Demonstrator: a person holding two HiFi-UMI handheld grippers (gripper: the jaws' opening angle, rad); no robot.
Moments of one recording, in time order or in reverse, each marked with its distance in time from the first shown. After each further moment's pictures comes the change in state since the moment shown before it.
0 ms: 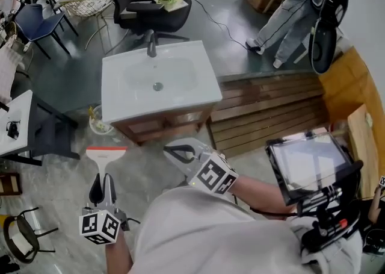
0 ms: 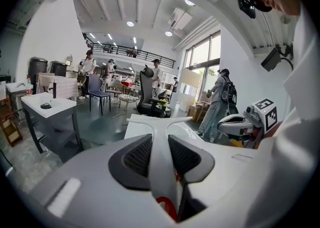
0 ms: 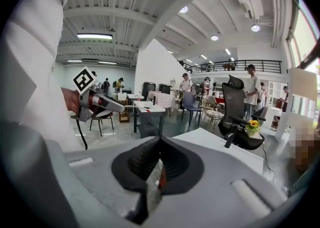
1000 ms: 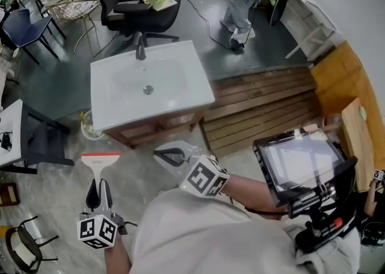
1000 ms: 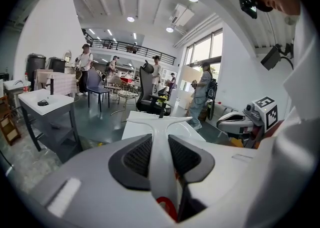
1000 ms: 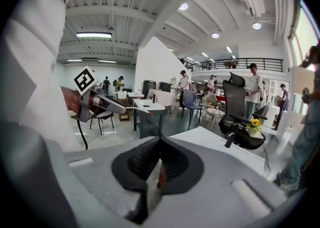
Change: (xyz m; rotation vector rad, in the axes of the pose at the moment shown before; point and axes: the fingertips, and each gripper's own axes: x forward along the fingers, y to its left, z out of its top) left arm 0.021 0.007 0.000 -0.013 0.037 -0.011; right arm 0.015 -0.013 0.001 -0.005 0.045 0.000
